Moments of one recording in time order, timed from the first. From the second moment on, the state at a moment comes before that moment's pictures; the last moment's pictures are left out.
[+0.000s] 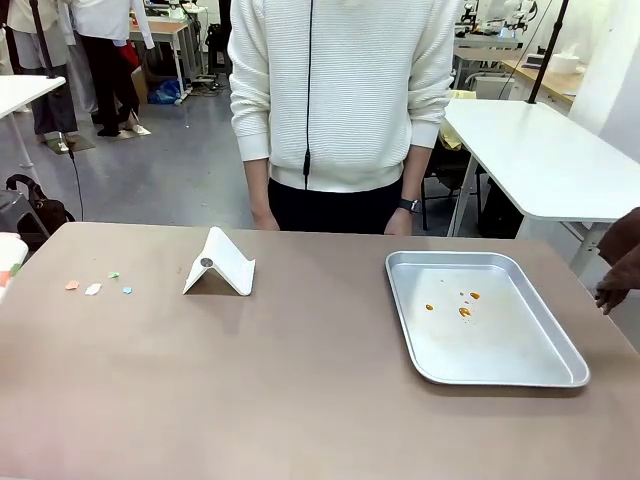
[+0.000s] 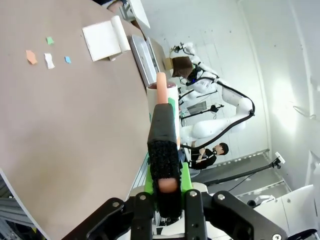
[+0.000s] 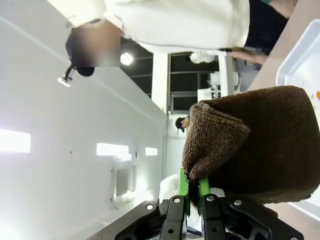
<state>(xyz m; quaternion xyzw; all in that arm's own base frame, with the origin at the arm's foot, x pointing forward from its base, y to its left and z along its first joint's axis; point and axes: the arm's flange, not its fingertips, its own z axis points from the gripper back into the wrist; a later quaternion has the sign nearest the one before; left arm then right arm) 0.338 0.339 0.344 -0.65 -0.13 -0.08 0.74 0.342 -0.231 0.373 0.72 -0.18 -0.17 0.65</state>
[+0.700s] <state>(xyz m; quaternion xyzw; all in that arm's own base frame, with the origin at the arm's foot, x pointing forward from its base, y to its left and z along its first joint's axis) 0.339 0.337 0.342 -0.65 -0.12 -0.08 0.74 0.343 -0.227 0.376 0.71 -0.17 -0.16 0.66</state>
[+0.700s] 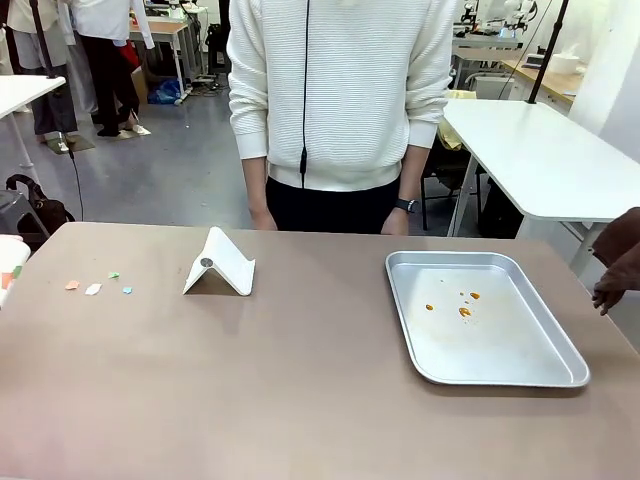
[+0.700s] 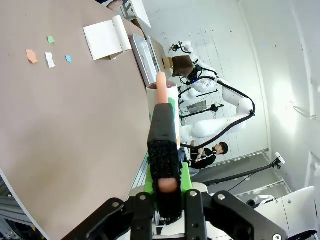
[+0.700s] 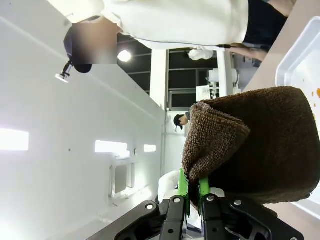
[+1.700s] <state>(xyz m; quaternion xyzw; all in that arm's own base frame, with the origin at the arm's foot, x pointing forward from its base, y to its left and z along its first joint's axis) 0.339 0.337 0.342 -0.65 -0.12 -0.08 0.74 0.343 -0.227 0.376 0.71 -0.17 -0.16 0.66</state>
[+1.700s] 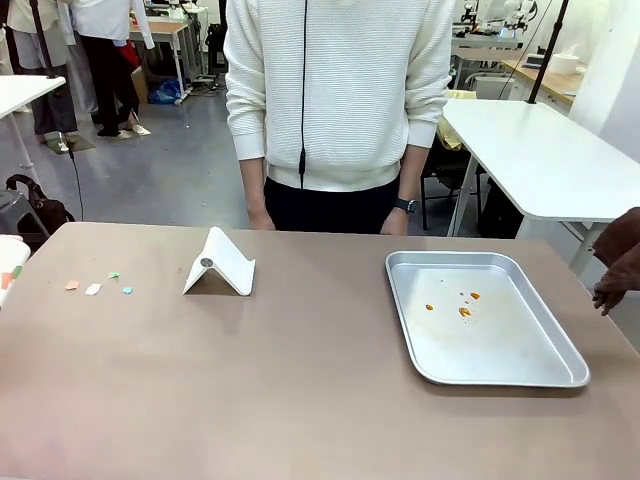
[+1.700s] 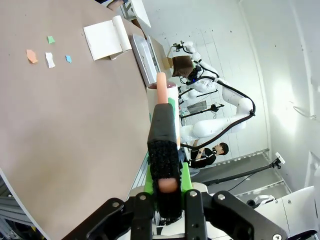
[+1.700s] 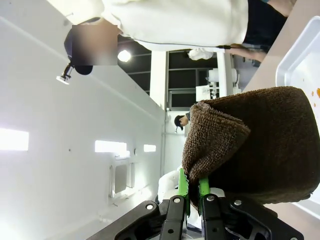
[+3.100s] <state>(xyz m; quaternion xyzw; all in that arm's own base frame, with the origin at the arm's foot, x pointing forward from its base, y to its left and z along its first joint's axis) 0.339 0.337 0.342 -0.65 -0.12 -0.08 0.74 0.343 -0.227 0.376 0.71 -0.17 -0.16 0.66</state>
